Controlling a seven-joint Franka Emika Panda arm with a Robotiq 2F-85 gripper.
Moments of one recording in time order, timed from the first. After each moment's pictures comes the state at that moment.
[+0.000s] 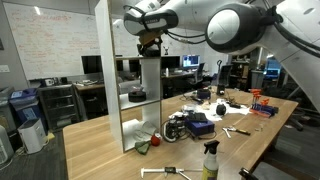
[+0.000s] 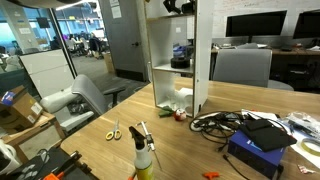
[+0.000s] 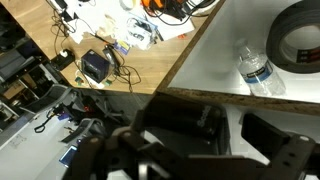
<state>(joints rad) 0.11 0.72 0.08 -0.71 -0.75 1.71 0.42</state>
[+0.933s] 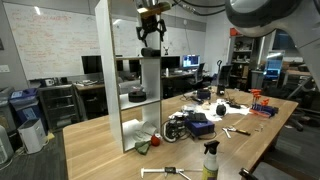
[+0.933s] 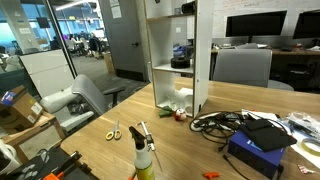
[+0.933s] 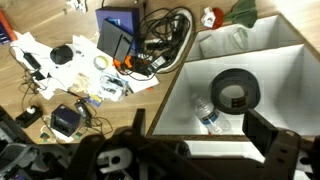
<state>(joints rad) 0.10 0.53 0.18 -0.76 -0.53 1.41 0.42</state>
